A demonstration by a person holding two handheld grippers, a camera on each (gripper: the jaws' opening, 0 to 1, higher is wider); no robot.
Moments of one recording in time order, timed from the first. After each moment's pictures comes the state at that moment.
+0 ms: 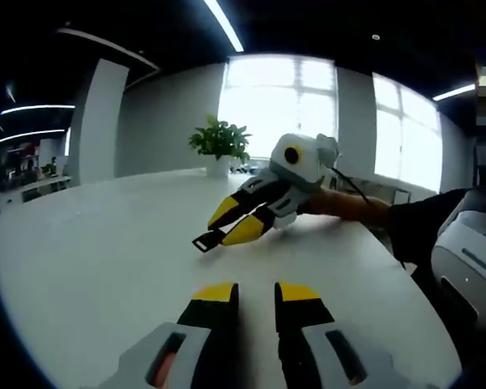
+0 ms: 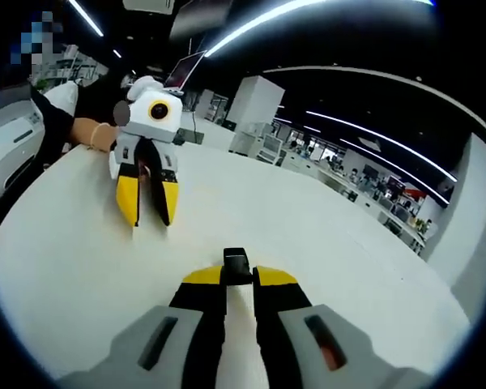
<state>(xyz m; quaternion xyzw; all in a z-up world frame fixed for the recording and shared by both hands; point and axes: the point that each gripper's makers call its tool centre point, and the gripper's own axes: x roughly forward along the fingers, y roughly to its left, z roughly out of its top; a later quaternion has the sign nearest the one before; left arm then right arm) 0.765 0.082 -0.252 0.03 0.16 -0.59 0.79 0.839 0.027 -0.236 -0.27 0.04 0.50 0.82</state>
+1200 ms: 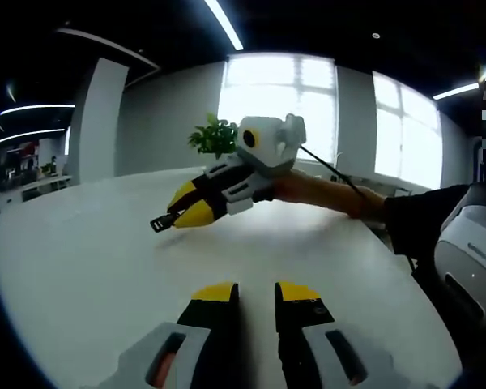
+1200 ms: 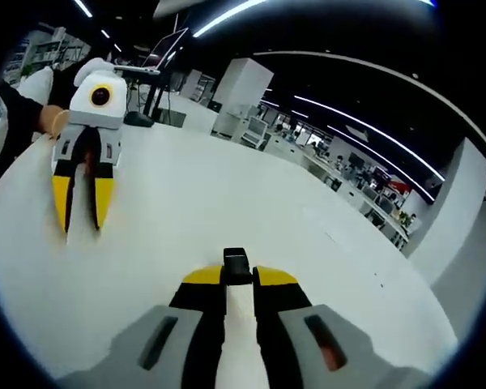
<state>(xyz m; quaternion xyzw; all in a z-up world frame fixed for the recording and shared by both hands) 0.766 0.083 -0.252 0.03 0.16 -0.59 0.79 0.900 0.033 -0.225 -0.31 0.07 0.44 0.84</state>
